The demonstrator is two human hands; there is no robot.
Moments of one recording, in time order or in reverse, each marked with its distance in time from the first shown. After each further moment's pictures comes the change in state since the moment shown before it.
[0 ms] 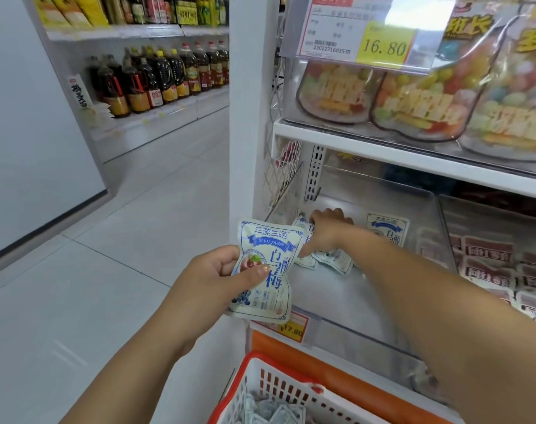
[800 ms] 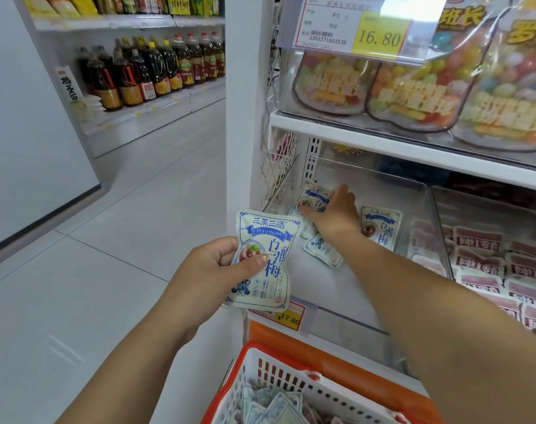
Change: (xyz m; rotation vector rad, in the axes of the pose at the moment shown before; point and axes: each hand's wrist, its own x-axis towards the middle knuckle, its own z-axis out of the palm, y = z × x) left_hand 0.002 0.000 0.002 0.019 0.027 0.015; right_hand -0.011 0.001 0.005 0.605 0.472 0.242
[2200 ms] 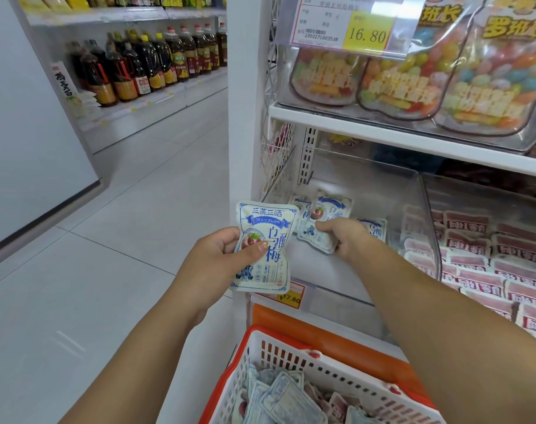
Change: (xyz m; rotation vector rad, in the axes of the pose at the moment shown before) left_hand -0.004 -0.006 -0.001 -0.020 0.009 -0.003; right_hand -0.038 0.026 -0.002 0.836 -0.260 0.638
